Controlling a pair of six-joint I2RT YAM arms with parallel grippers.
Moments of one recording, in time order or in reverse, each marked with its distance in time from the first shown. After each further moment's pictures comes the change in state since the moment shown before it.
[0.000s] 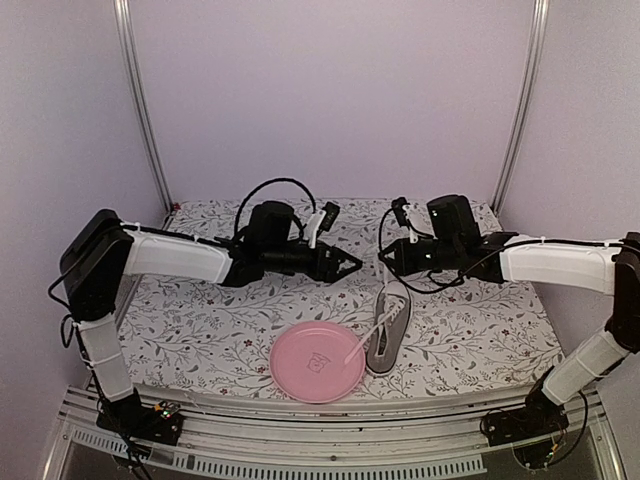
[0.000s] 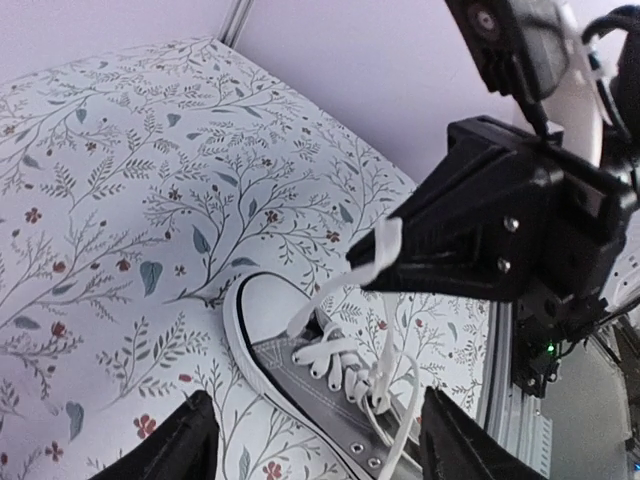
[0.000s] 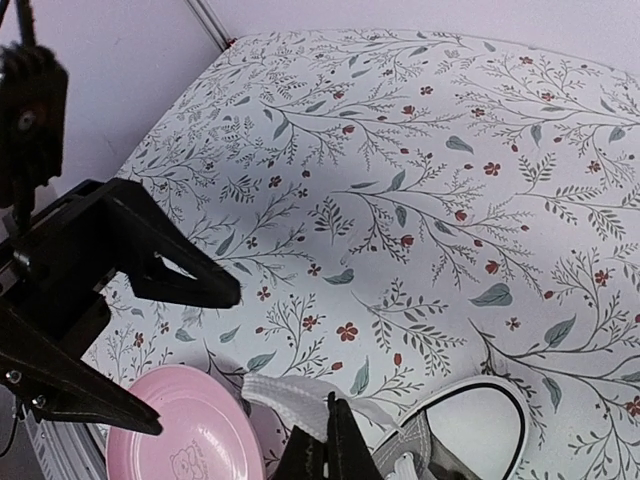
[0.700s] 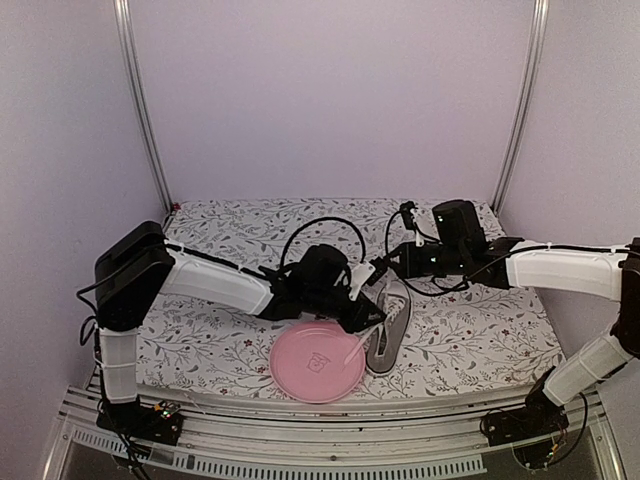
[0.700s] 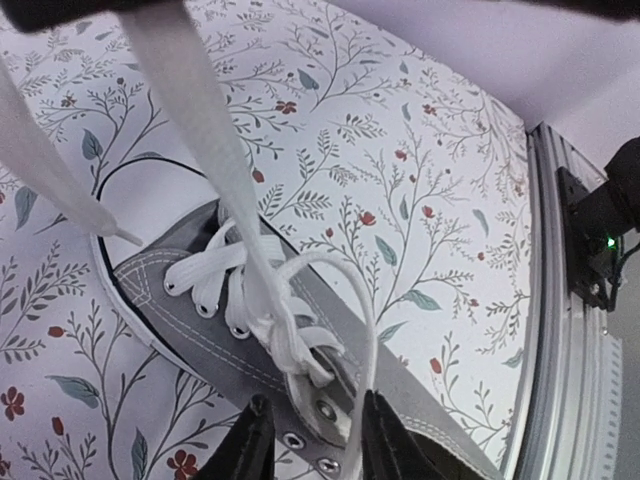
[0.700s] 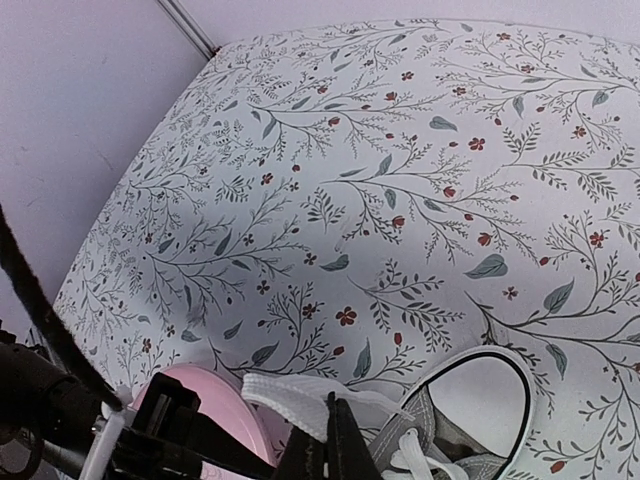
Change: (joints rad) left arm -0.231 0.120 0.029 -0.124 -0.190 0.153; right arm 0.000 -0.054 -0.067 0.007 0.026 0.096
